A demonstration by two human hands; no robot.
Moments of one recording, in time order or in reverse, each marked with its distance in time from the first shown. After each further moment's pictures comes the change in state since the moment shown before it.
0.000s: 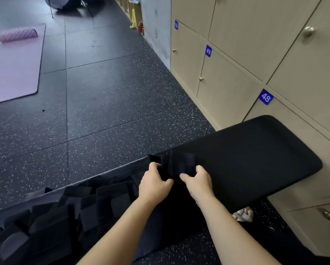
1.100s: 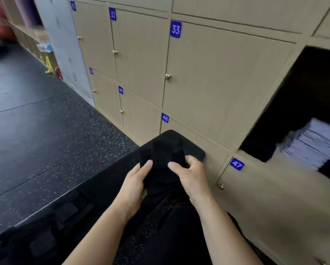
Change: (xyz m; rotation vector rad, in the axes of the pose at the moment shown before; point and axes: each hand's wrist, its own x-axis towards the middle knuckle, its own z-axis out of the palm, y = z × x) left_hand -0.145 0.140 0.008 -0.981 -0.690 0.219; right_hand -0.133 0.016 -0.205 0.508 0.334 -0.282
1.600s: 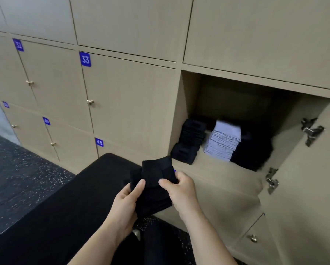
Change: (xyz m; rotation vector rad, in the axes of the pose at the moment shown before) left_hand -0.008 -0.047 0.161 0.032 -0.215 -0.075; right_hand -0.031 0.008 -0.165 0.046 0.302 -0.001
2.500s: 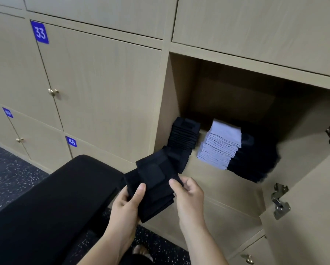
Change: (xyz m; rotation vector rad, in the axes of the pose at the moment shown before) left_hand 0.113 -0.044 0.052 -0.045 0.053 0.068; right_hand 0.097 0.047 -0.049 0.245 0.245 0.013
